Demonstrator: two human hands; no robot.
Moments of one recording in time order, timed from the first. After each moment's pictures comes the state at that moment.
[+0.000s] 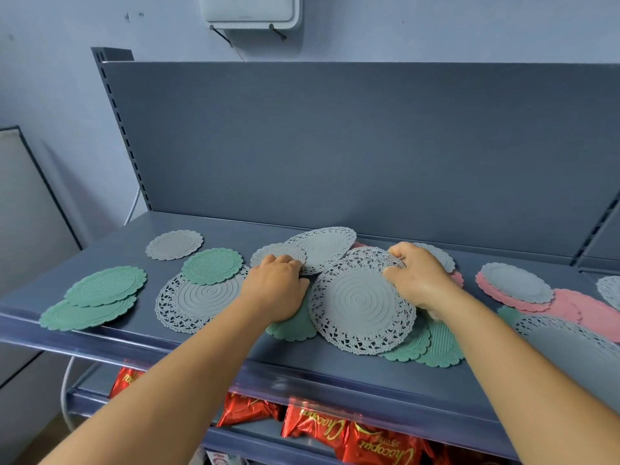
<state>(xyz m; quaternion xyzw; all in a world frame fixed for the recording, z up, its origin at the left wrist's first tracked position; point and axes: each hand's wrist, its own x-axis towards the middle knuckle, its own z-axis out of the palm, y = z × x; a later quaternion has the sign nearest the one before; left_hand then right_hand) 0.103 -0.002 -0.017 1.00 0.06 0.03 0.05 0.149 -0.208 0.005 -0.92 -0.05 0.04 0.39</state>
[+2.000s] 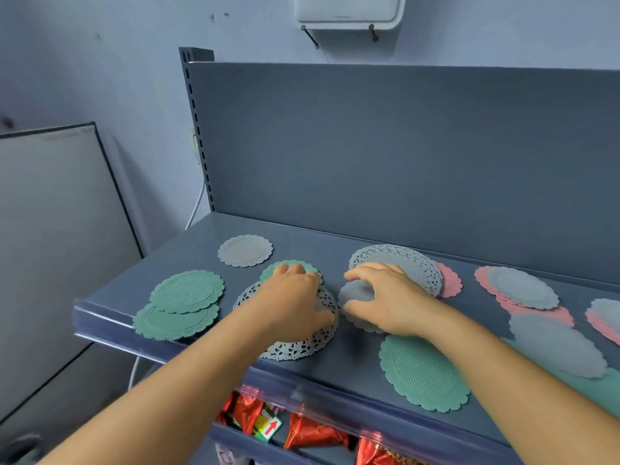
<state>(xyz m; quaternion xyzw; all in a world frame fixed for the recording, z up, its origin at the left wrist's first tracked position) 0.063 0.090 0.004 1.00 0.04 -0.02 0.07 0.124 -0.067 0.011 -0.93 -0.30 0.08 0.19</state>
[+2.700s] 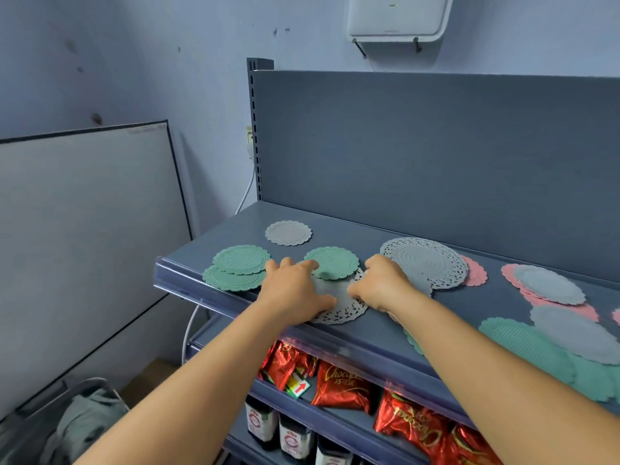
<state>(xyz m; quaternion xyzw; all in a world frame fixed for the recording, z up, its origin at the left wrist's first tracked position) 0.007 0.108 -0.014 0.97 0.20 0.02 0.15 0.086 -0.017 0.002 -0.94 -0.14 0.10 0.28</state>
